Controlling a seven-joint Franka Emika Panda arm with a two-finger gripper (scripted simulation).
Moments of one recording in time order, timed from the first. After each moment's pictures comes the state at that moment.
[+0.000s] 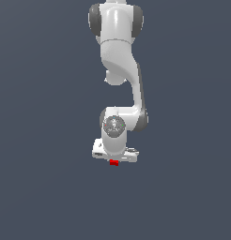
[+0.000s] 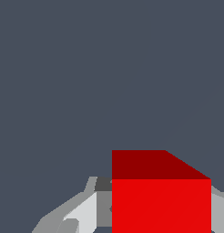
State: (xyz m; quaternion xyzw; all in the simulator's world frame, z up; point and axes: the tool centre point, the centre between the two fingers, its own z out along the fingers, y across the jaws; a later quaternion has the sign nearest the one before) arm 0.084 -0.004 0.020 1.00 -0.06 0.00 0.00
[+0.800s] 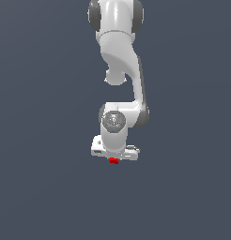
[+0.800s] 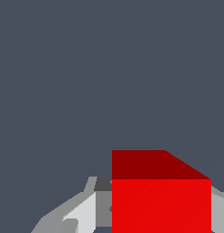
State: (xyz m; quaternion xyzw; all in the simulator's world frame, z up) arm 0.084 -0.004 0.044 1.00 -0.06 0.00 0.00
